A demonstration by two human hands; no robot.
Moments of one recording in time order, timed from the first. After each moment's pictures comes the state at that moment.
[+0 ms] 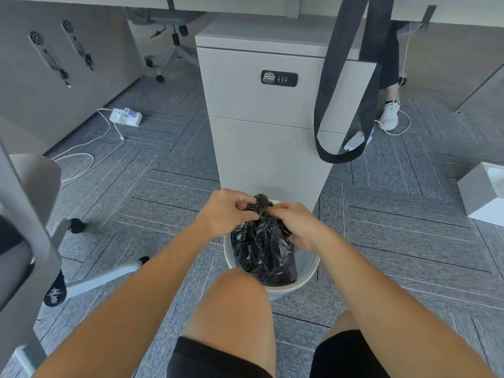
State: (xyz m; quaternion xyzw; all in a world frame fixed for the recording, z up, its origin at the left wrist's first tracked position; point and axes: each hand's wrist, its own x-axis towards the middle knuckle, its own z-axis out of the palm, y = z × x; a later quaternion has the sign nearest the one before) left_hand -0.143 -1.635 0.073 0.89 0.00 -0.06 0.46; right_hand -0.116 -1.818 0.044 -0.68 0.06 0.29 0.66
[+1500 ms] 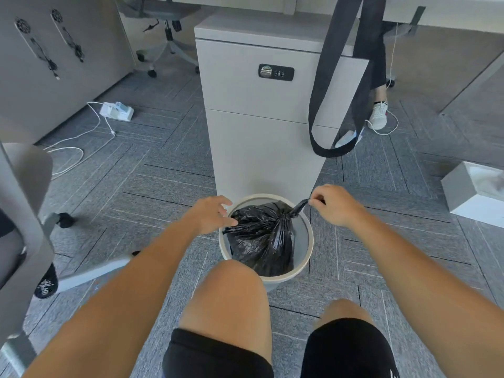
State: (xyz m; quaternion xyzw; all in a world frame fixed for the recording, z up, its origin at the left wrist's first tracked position) left_hand -0.137 -1.597 0.025 0.92 0.04 -0.20 0.34; right_hand -0.096 -1.914 0.057 -0.97 -0.13 0.09 0.17
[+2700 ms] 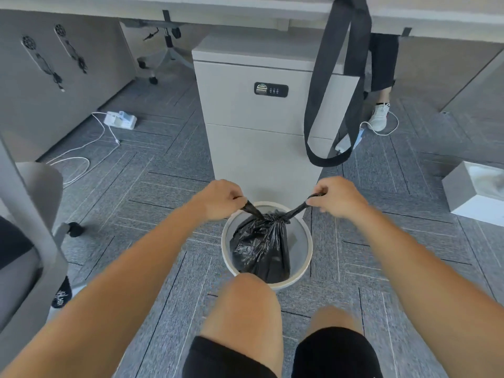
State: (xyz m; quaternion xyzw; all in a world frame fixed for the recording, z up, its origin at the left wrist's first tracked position) left_hand -0.123 -1.623 0.115 0.95 -0.04 -0.14 0.28; right_hand -0.095 -1.904 0.117 -0.95 0.00 0.13 0.30
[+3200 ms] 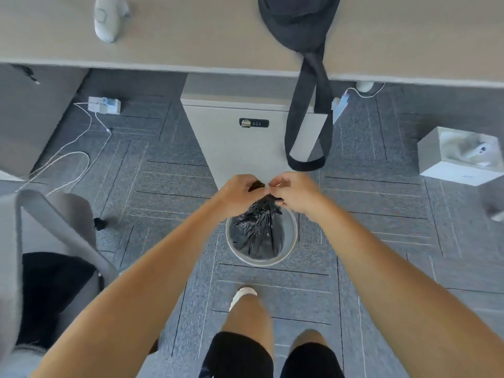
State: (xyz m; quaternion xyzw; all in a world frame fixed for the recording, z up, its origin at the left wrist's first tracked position) left_hand -0.102 -1.670 0.270 0.89 -0.01 -0.23 0.38; right_hand -0.102 -1.836 0.276 -0.81 0.12 0.26 0.51
